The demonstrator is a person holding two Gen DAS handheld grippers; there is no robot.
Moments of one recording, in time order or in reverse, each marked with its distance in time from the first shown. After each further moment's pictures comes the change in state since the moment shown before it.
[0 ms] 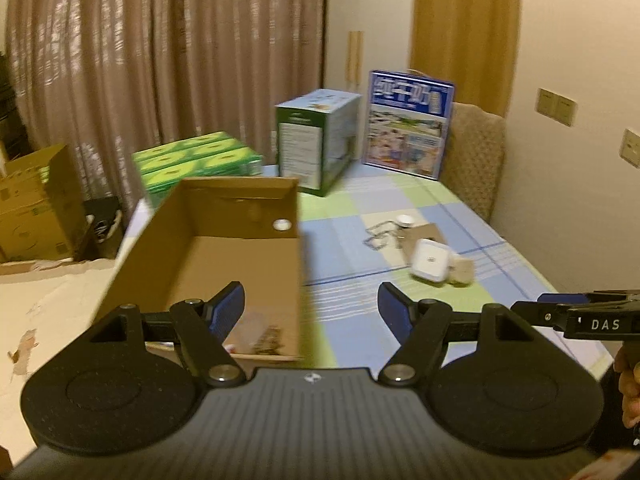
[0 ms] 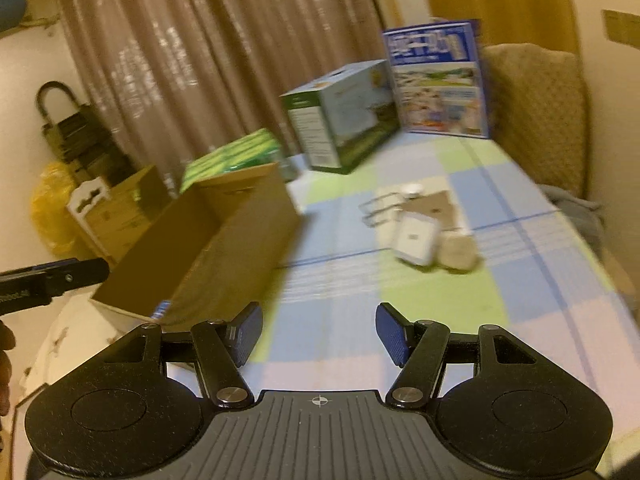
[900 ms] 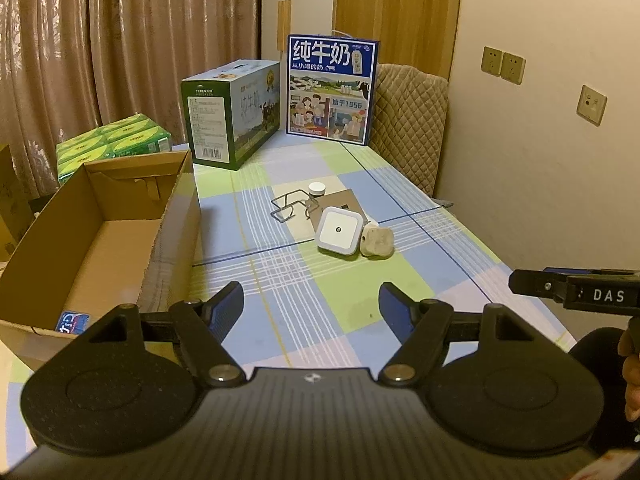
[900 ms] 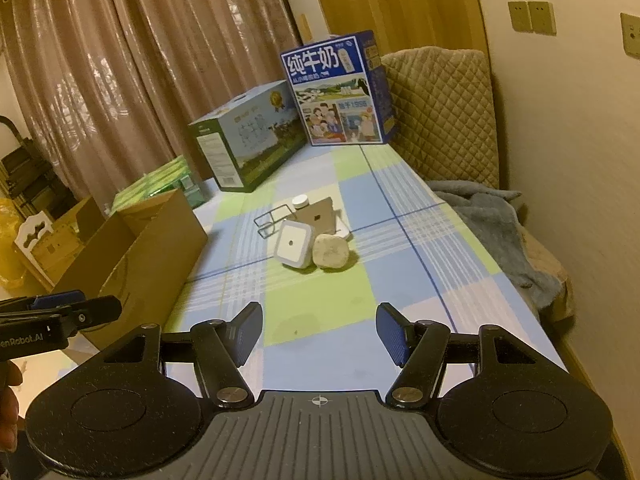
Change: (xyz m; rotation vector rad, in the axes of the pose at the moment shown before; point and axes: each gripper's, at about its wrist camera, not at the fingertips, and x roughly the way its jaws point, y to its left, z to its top) left arm 0.040 -0.102 -0.018 0.059 0.077 -0.107; right arm -0.057 -0.085 -0.010 0.092 -0.046 -0.154
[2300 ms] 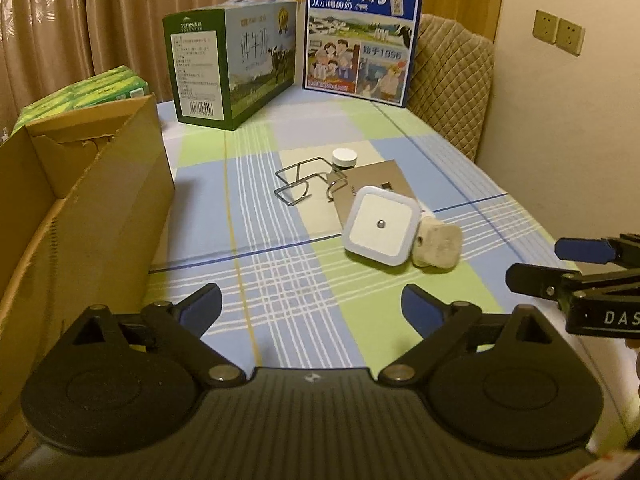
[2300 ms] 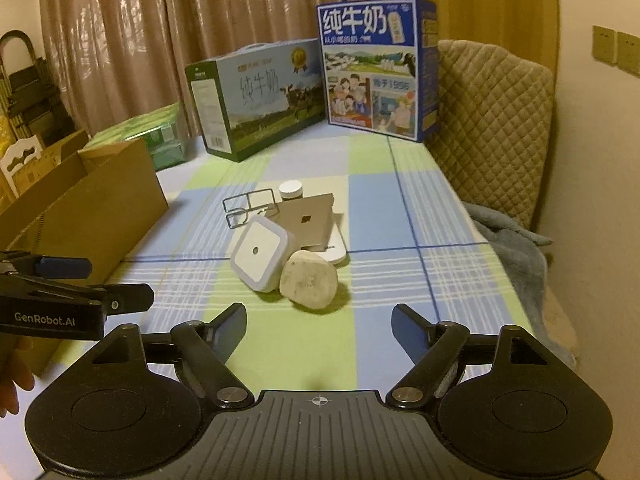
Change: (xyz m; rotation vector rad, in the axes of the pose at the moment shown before) left arm 0.181 0.015 0.012 -0.037 0.094 0.046; right arm 0.168 -0.024 0.030 -0.242 0.056 0.002
